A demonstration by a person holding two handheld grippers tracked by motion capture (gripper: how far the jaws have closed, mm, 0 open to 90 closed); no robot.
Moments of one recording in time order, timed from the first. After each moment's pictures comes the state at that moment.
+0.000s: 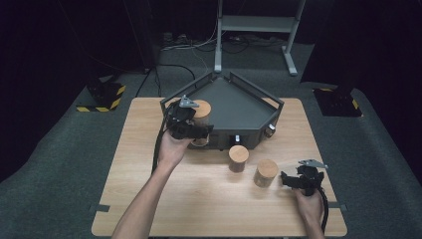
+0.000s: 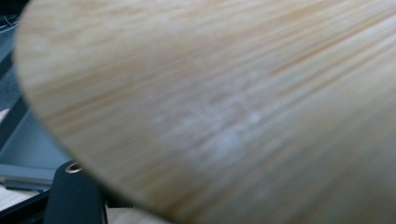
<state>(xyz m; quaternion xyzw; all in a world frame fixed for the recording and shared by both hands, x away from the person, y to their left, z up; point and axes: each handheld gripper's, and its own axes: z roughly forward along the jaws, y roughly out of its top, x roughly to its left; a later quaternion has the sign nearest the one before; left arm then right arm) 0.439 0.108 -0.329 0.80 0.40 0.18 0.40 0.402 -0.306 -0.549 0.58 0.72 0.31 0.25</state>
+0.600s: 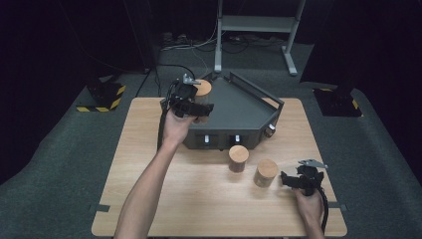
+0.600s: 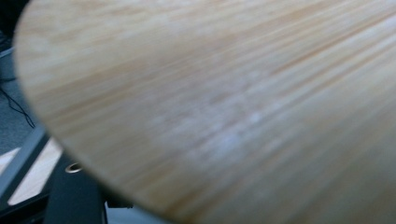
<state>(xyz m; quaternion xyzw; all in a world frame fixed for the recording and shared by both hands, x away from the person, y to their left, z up) 0.483 0.105 -0.303 0.78 0.42 0.22 0.40 0.402 -0.306 -0.549 0.58 0.71 0.31 0.25</state>
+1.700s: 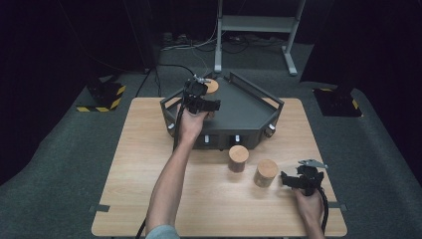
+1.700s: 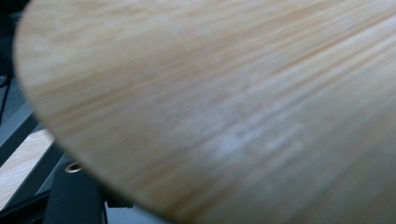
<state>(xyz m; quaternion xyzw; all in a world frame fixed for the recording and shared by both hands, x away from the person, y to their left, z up) 0.531 0.078 -0.348 0.76 0.47 0.23 0.38 0.402 -0.306 -0.549 0.58 0.72 0.31 0.25</state>
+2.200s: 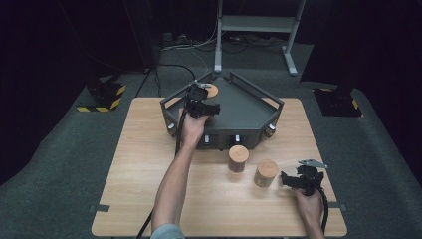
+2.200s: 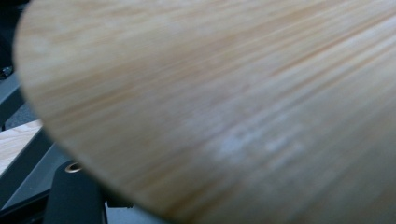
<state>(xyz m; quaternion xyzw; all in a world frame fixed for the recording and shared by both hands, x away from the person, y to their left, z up) 0.538 0.075 -0.370 0.76 0.48 0.24 0.37 0.402 -0.306 -0.549 0.58 0.72 0.31 0.25</state>
